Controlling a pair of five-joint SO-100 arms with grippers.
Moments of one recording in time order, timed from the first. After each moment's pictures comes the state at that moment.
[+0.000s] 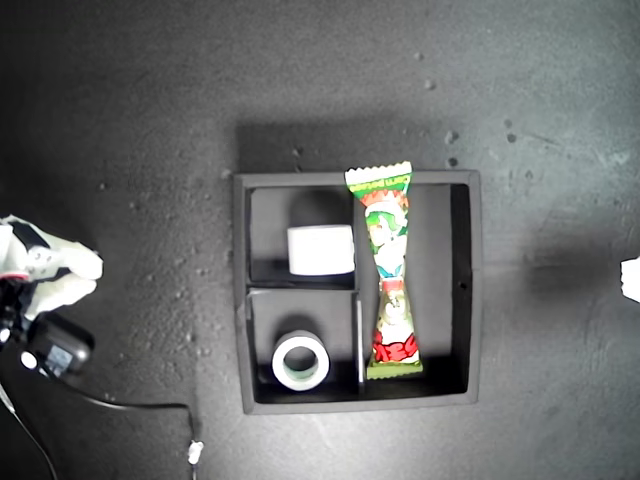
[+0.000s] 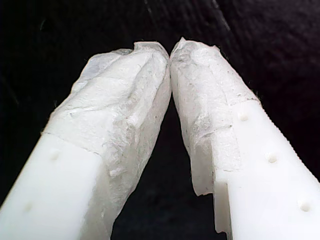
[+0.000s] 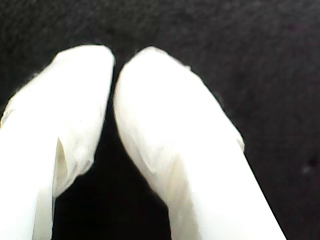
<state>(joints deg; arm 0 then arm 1) 18.0 189.9 175.0 72.3 -83.6 -5.5 168.9 157.2 52.6 77.3</state>
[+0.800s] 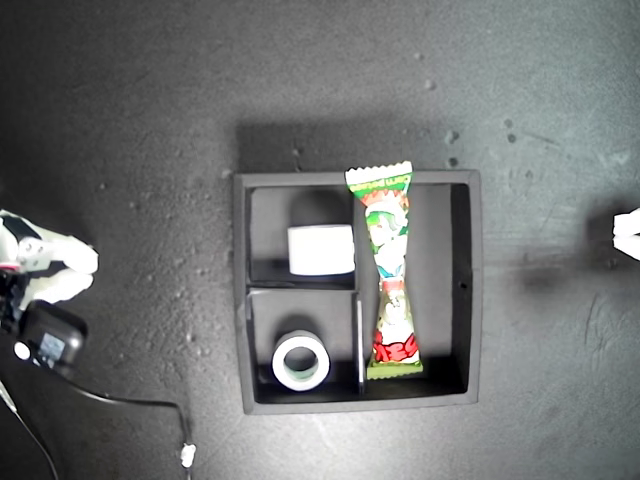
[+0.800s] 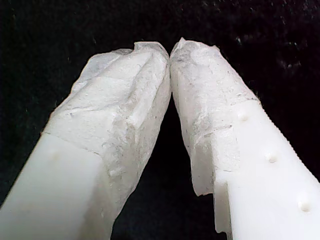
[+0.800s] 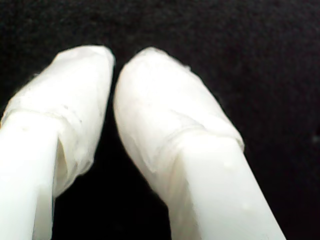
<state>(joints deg) 16.1 191.2 176.6 77.8 -85.9 0.1 190.9 178.2 66.9 77.4</state>
